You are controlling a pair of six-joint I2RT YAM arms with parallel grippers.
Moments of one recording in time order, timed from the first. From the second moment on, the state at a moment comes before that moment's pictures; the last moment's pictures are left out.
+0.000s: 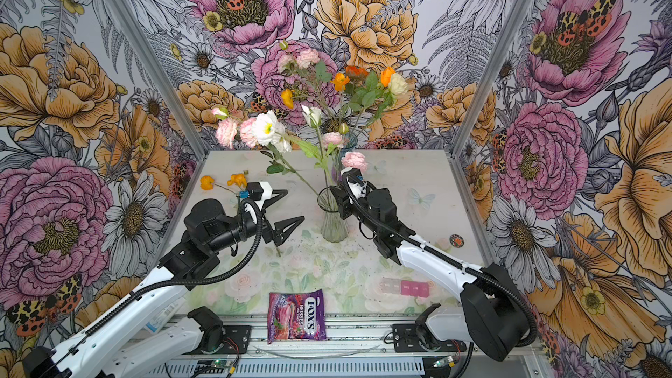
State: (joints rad) left arm -0.59 0.87 0.78 0.02 0.41 -0.01; right arm 0.59 1.30 0.75 0.48 -0.12 0.06
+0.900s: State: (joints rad) left arm -0.58 0.79 0.76 -0.39 -0.18 -0.38; right arm 0.66 0.80 0.67 0.21 -0.17 0.10
